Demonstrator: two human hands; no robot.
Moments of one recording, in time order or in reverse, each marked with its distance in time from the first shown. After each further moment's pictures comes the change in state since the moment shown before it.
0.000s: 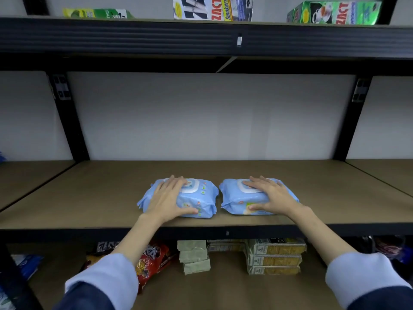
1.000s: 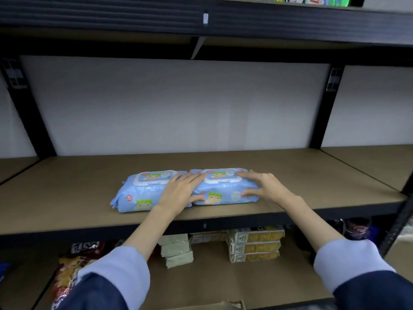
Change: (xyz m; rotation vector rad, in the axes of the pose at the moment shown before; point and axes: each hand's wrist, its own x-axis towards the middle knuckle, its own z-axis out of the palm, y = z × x) left_hand 0.035 0.066 0.038 0.220 0.110 0.349; right_hand -0.011 0.034 -0.011 0.137 0.058 0.064
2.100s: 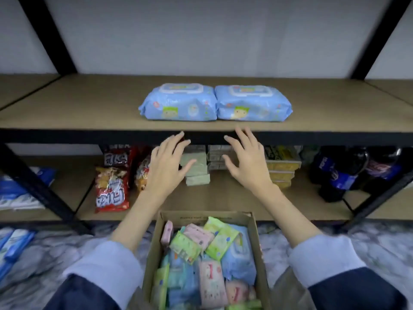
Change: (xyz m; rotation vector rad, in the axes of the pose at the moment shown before) left_hand -0.175 0.026 0.017 -0.161 0.169 -0.324; right_hand -0.092 -0.087 0.154 -0.177 0.478 -0.220
